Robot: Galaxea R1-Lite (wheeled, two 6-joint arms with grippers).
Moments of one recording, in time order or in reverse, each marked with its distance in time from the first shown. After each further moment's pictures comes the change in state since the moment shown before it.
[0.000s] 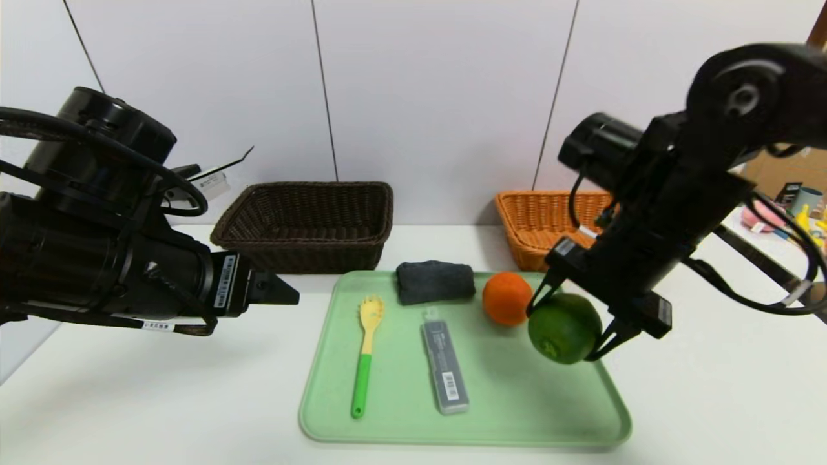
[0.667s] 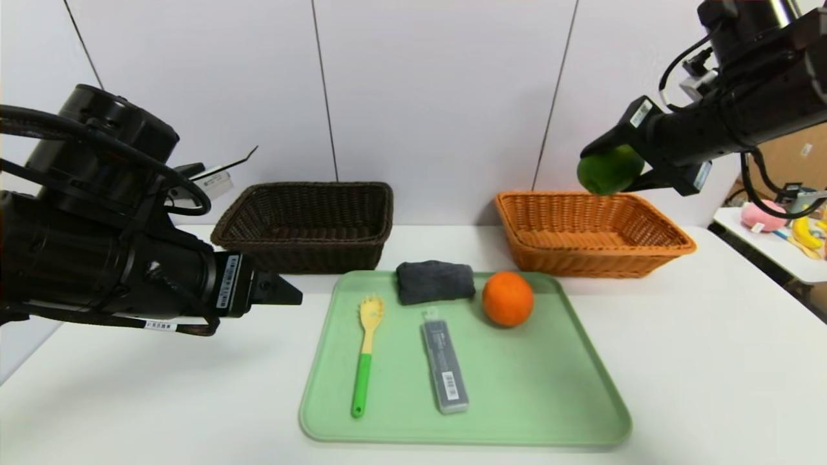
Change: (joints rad) left arm -0.018 0.001 -0.004 -0.001 0.001 0.009; right arm -0.293 -0.039 -0.056 -0.528 -0.177 -0.369
